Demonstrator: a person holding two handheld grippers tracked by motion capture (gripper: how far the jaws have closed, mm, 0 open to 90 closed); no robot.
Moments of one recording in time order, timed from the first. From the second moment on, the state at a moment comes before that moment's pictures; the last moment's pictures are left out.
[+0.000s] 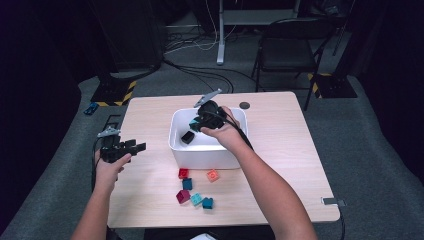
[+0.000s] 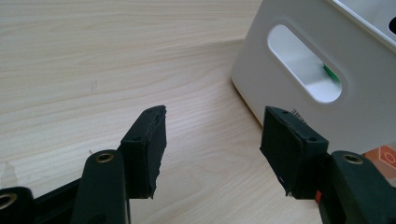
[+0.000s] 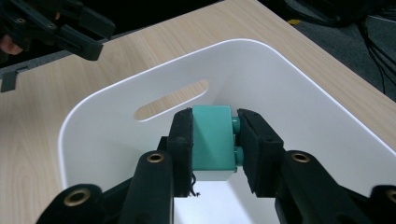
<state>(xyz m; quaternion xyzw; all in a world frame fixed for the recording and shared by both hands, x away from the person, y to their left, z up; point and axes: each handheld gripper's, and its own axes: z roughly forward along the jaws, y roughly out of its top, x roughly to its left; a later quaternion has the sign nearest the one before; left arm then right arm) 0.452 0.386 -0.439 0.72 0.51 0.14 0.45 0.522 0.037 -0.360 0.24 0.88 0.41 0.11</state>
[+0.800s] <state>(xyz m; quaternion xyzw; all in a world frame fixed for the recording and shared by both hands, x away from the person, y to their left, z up) 0.452 0.386 -0.439 0.72 0.50 0.14 0.45 0.551 0.060 -0.380 0.26 0.88 0.37 0.11</state>
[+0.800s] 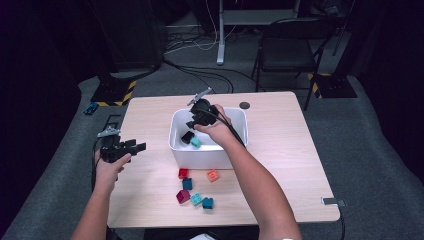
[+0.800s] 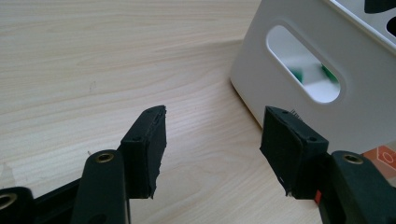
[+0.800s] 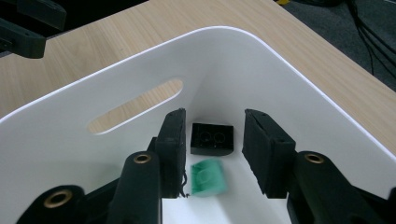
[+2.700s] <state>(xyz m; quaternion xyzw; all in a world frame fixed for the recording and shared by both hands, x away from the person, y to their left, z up) 0.399 0.342 -0.413 0.77 0.43 0.16 0.44 0.377 -0.051 -0.397 0.24 0.84 0.46 0.16</state>
